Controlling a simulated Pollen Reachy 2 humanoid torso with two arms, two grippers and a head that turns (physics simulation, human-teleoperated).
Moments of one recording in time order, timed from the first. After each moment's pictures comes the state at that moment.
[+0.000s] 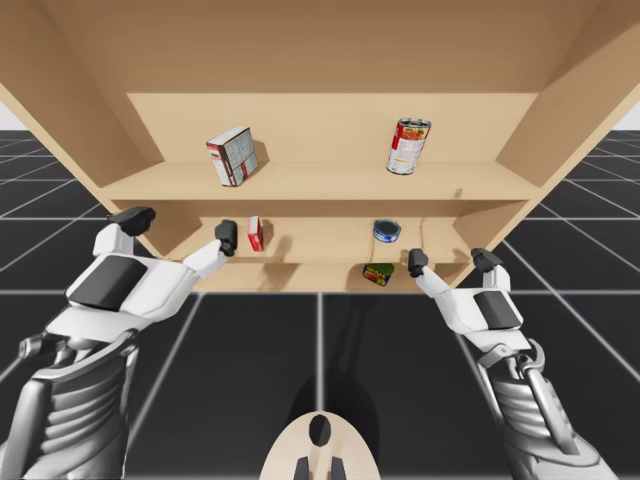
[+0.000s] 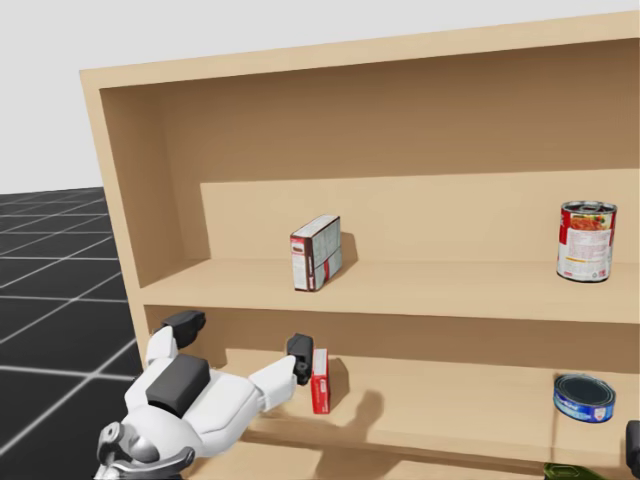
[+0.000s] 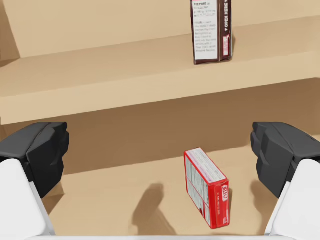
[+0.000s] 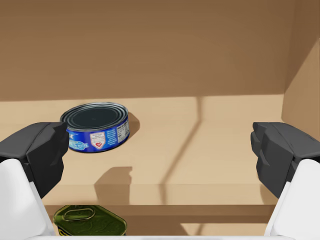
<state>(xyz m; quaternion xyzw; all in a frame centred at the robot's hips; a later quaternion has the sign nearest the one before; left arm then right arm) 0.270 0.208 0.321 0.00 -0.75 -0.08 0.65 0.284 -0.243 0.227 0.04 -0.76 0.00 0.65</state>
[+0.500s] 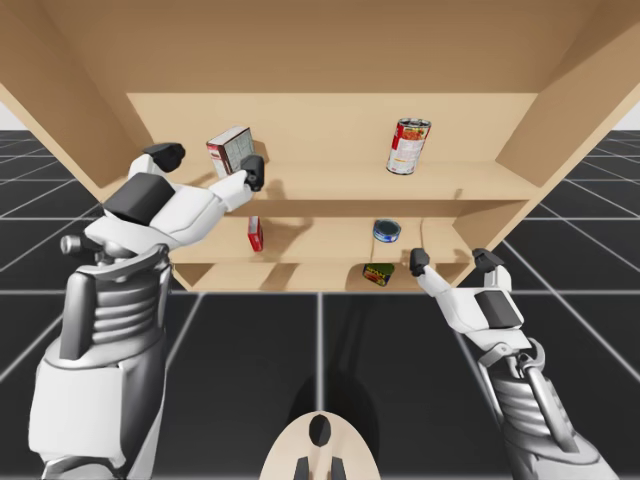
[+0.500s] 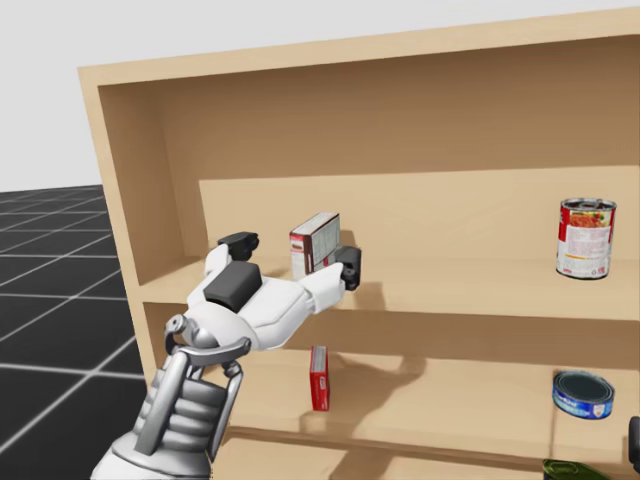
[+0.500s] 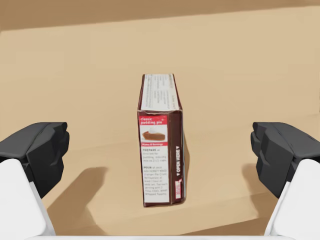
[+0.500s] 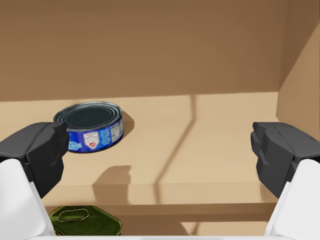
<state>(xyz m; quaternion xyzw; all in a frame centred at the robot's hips) 0.329 0.180 0.376 -0.07 -0.78 -0.09 0.61 0.286 -0.246 0.227 0.04 -0.76 -0.01 0.65</state>
